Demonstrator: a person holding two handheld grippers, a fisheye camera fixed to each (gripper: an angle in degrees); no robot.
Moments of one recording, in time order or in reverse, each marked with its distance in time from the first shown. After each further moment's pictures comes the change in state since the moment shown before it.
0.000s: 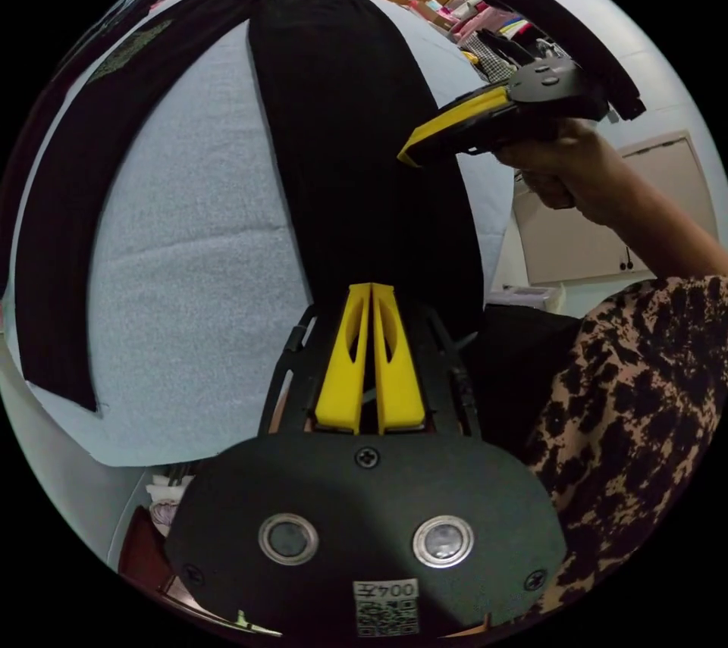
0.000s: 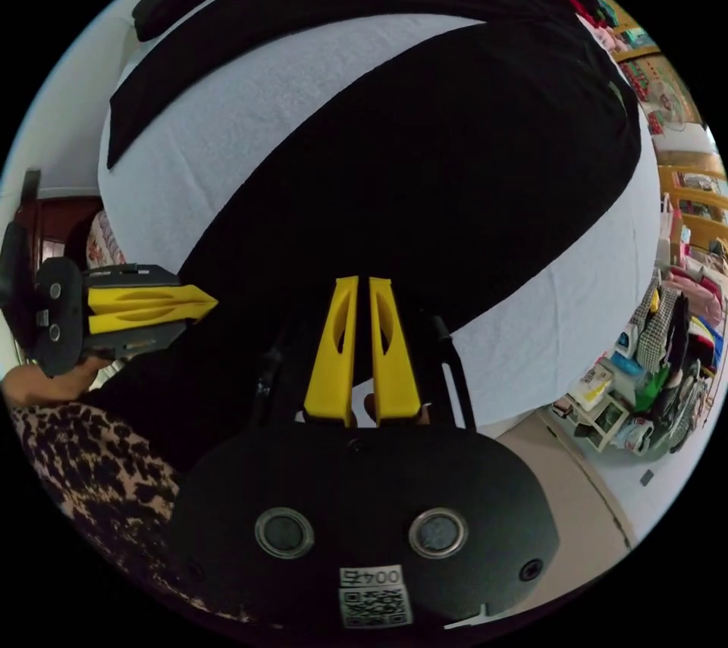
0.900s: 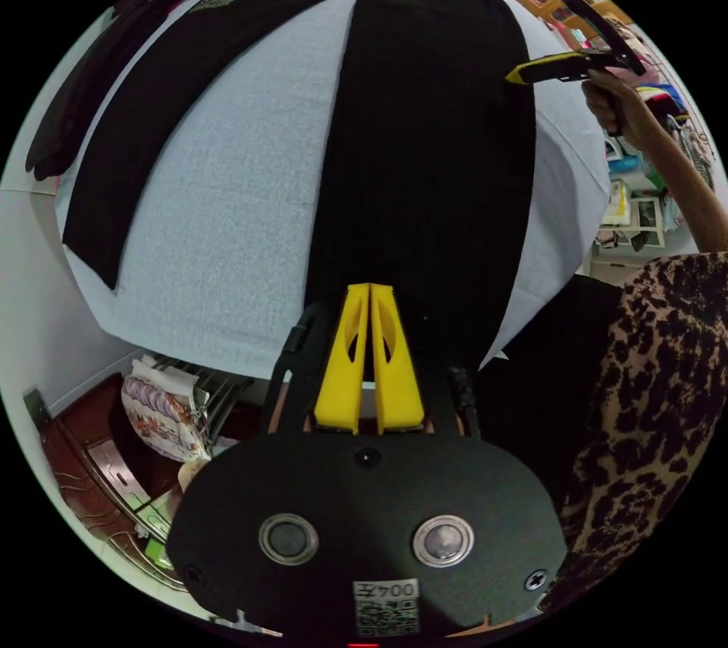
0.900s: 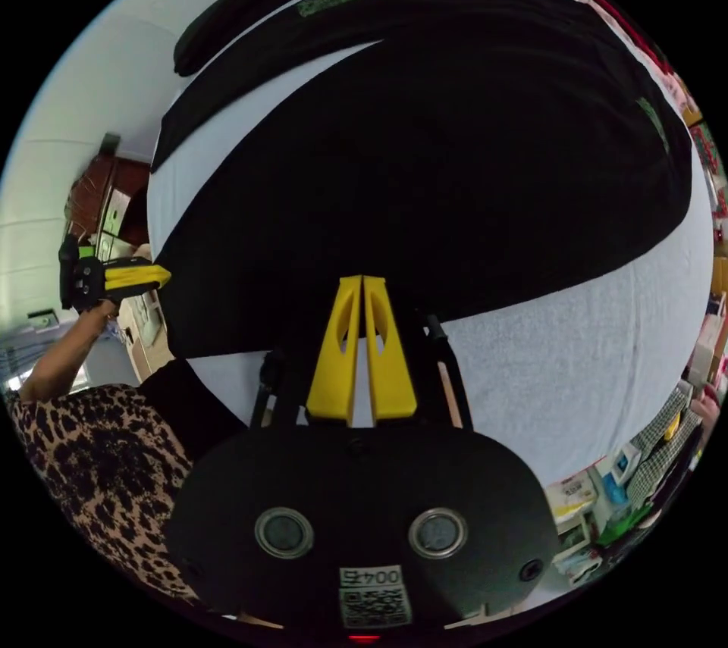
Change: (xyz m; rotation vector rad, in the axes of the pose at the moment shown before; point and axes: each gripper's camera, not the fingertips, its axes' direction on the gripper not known) left arm 0.031 -0.031 0.000 -0.094 -0.229 -0.417; right arm 0.188 -0.089 -0.017 0.084 -0.271 -0.306
